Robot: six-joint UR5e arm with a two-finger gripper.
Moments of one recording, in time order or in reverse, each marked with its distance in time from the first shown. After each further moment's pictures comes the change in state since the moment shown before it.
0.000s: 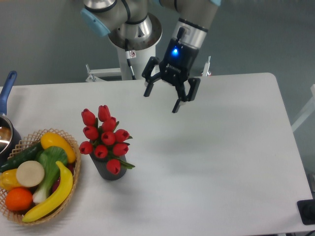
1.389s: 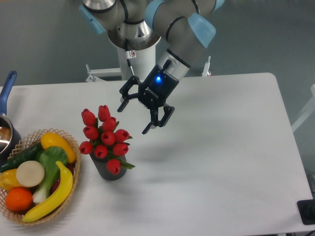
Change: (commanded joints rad) arm -0.117 -0.126 -0.011 0.038 -0.028 0.049
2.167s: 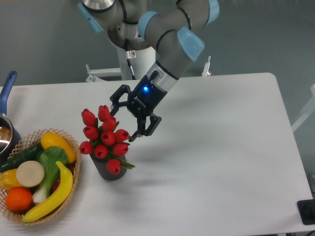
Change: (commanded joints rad) arm -0.069 -0.069 0.008 0.092 0.006 0.003
